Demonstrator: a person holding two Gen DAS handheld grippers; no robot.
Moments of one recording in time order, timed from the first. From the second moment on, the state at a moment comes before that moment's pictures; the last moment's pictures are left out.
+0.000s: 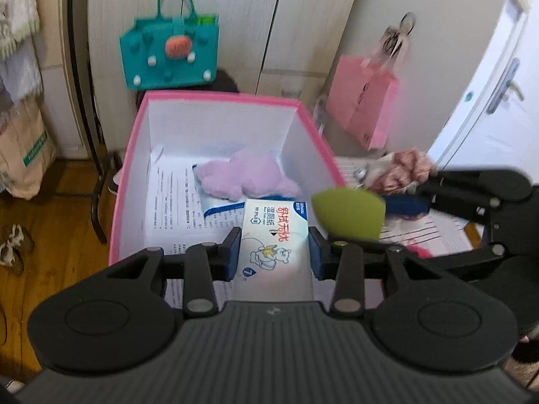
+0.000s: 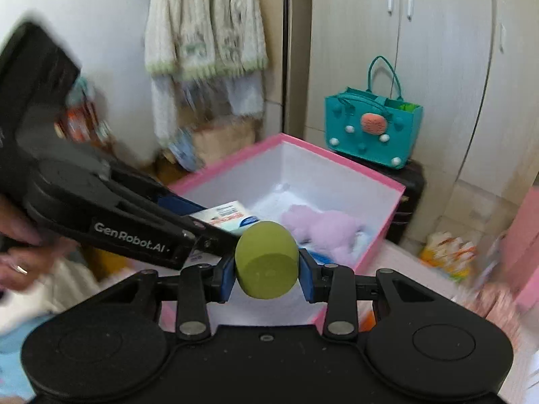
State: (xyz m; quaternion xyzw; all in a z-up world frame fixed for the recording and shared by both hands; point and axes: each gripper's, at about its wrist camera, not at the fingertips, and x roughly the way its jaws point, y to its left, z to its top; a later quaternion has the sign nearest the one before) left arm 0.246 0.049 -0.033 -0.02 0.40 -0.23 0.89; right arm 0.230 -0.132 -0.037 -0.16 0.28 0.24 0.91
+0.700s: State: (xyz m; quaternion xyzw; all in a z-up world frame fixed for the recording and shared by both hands) left arm 0.331 0.022 -0.082 -0.03 0.52 -0.13 0.85; right arm 0.311 -0.099 -0.073 -0.26 0.38 0.24 0.86
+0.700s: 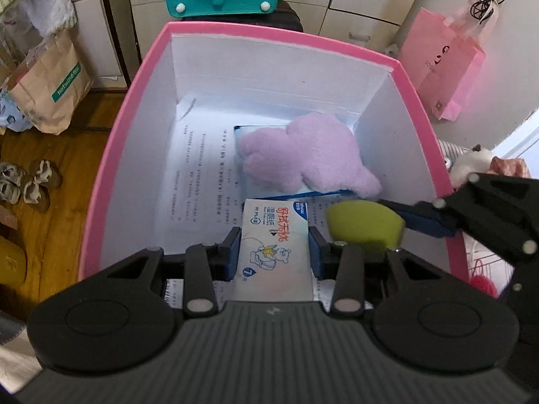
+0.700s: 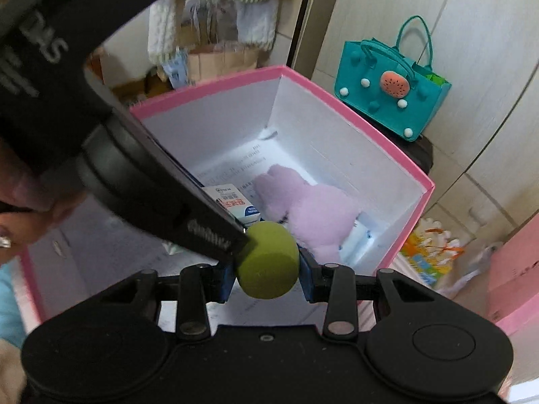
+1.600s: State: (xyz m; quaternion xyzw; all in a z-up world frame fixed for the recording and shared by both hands) left arm 0.252 0.042 -0.003 0.03 0.42 -0.20 0.88; right arm 0.251 -0.155 -0.034 -0.11 0.35 0.28 0.89
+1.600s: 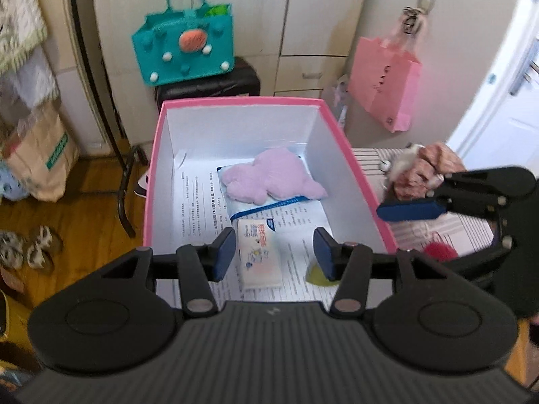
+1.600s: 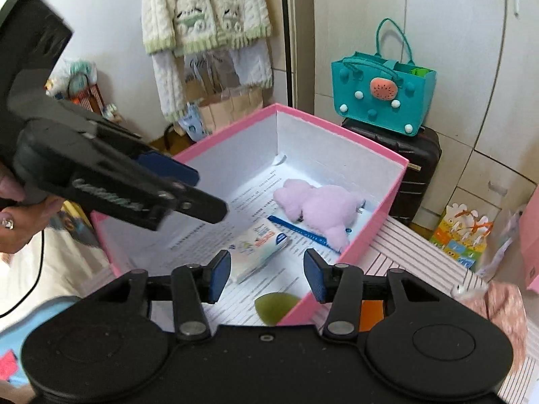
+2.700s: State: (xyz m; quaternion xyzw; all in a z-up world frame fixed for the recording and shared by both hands) left arm 0.048 0.025 0.051 0.22 0.32 -0.29 0.88; right arm 0.043 -0.192 0.033 -0.16 0.24 0.29 0.91
